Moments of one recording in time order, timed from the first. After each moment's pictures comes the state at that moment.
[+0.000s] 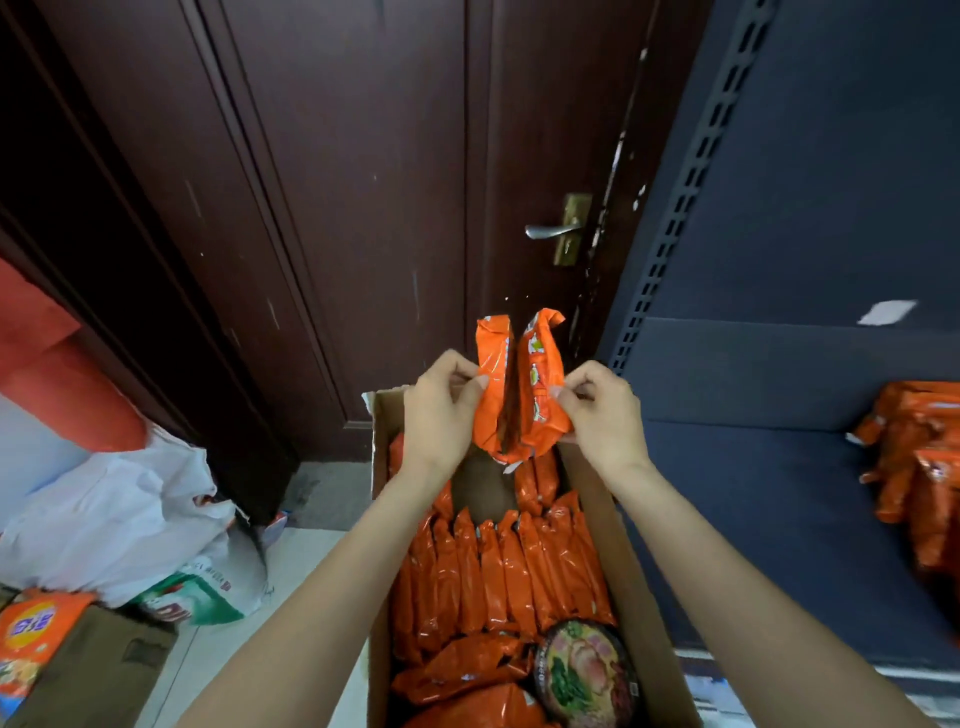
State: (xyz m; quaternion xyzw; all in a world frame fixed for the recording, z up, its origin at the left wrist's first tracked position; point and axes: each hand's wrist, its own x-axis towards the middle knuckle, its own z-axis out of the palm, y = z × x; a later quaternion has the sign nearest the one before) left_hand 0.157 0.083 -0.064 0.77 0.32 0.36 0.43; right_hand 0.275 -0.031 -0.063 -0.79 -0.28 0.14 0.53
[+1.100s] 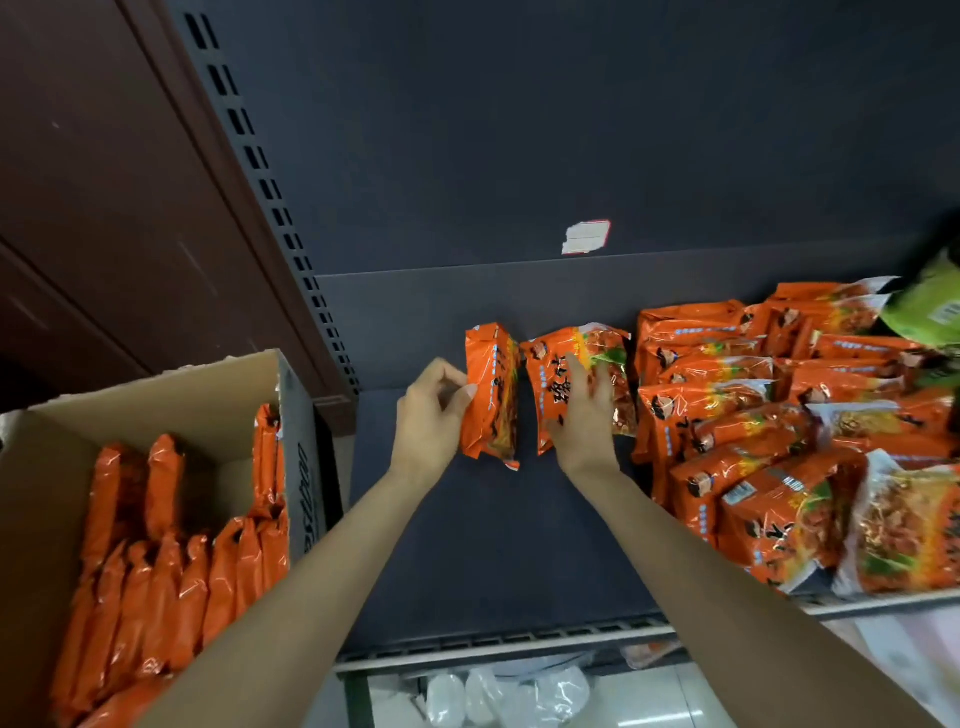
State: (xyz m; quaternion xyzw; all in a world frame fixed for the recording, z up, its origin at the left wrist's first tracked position) left_hand 0.409 -0.126 -0.134 0.77 0.30 0.24 0.51; right_hand 0.522 -0.245 -0.173 -0.91 -0.20 0.09 0.35
